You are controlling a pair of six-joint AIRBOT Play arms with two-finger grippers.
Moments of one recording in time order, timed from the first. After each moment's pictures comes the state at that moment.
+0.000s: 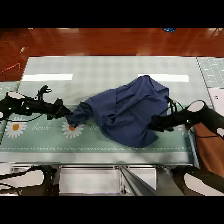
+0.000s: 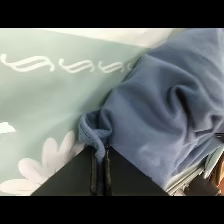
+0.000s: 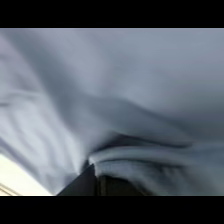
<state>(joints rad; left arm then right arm) 0.25 -1.44 0.79 0.71 -1.18 -1.19 -0.01 -1.23 0.63 -0.84 1.11 1.33</state>
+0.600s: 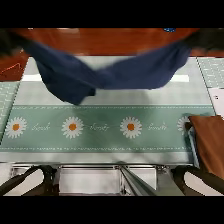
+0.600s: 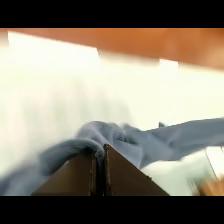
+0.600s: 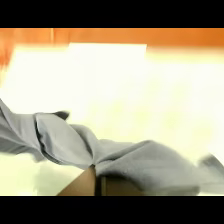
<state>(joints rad) 0.34 -1.14 1.56 0.59 -1.24 -1.23 -0.16 -1.16 1.72 -0.82 1.32 1.37</state>
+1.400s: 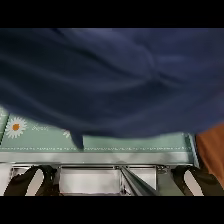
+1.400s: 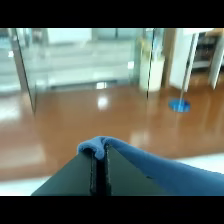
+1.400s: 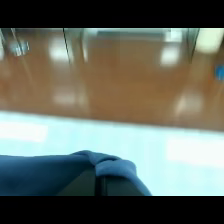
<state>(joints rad) 0.28 -0.70 1.89 1.12 -1.29 -1.39 -0.25 -0.71 1.84 -1.16 1.51 1.49</state>
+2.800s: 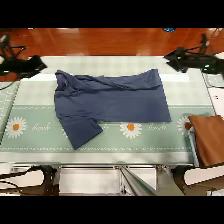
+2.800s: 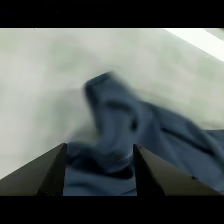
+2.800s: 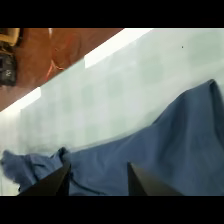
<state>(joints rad) 0.26 -1.45 1.37 1.17 -0.95 -1.58 -0.29 -1.68 1.50 -0.51 1.04 1.28</state>
